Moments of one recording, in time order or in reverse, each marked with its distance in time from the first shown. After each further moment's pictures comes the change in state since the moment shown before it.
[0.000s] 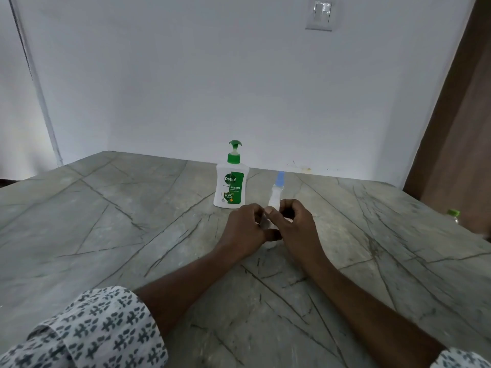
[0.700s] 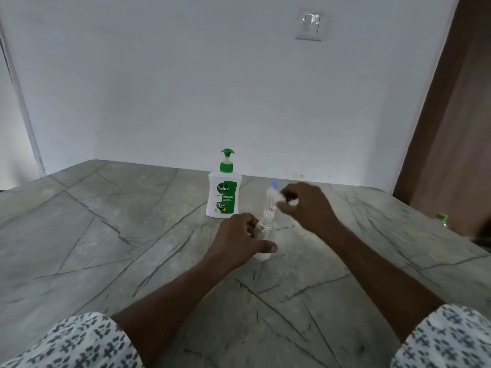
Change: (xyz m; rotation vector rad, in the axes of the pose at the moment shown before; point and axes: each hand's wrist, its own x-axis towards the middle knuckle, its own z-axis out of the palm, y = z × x) left_hand 0.004 -0.003 -0.009 -0.007 -0.055 -0.038; right_hand 0.078 -0.016 -0.046 -0.756 -0.058 -0.294
